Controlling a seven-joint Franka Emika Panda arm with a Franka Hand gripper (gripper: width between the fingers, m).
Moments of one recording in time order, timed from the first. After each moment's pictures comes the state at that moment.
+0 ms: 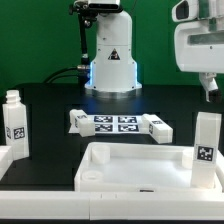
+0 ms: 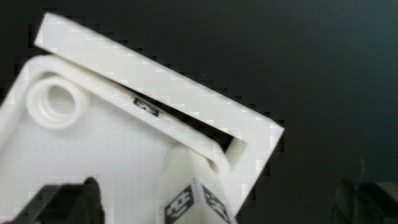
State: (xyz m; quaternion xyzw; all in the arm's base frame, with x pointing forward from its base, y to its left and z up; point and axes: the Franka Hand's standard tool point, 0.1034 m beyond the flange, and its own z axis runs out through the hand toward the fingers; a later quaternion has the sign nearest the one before) arm 0.615 0.138 0.137 -0.88 0.48 -0.01 0.09
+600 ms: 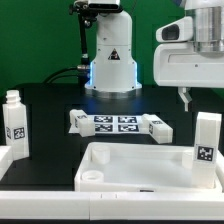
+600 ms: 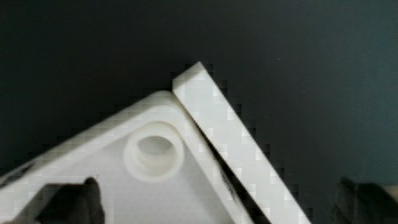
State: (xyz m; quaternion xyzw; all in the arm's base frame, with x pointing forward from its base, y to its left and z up) arm 0.537 0.142 0.101 -0.95 0.29 -0.02 0.06
